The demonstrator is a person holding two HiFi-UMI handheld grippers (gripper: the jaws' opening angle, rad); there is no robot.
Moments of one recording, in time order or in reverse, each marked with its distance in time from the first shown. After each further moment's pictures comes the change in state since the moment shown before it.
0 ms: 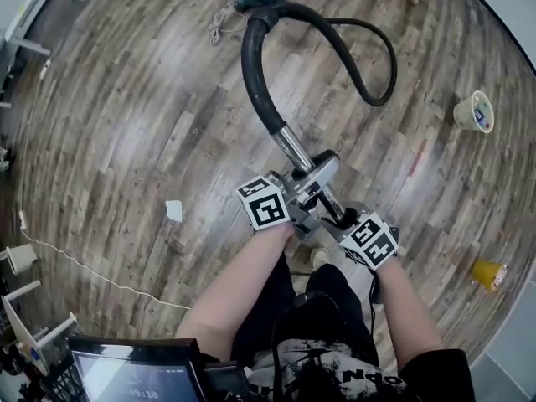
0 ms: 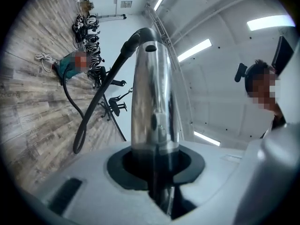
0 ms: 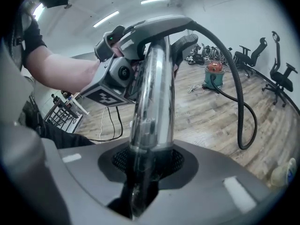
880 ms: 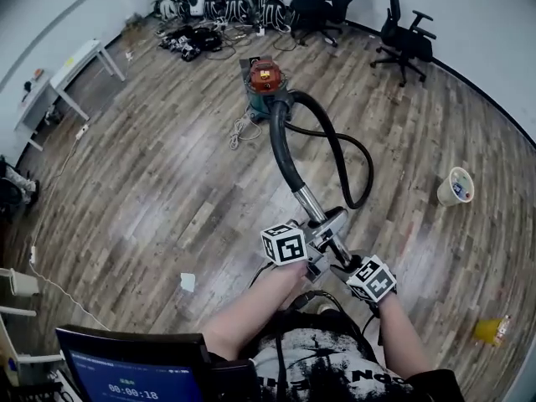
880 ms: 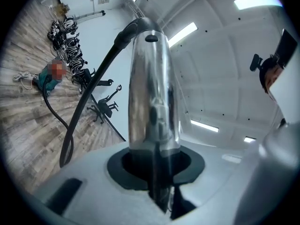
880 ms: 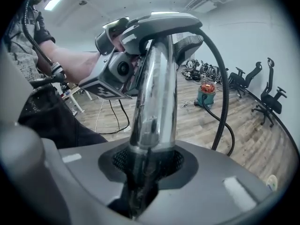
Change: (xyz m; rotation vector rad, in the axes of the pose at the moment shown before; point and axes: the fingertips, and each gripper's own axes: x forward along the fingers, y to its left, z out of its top) left arm 0.100 -0.146 0.004 0.169 0.103 -0.048; right arm -0.152 -0.011 0.034 -0.111 -0.104 -0.128
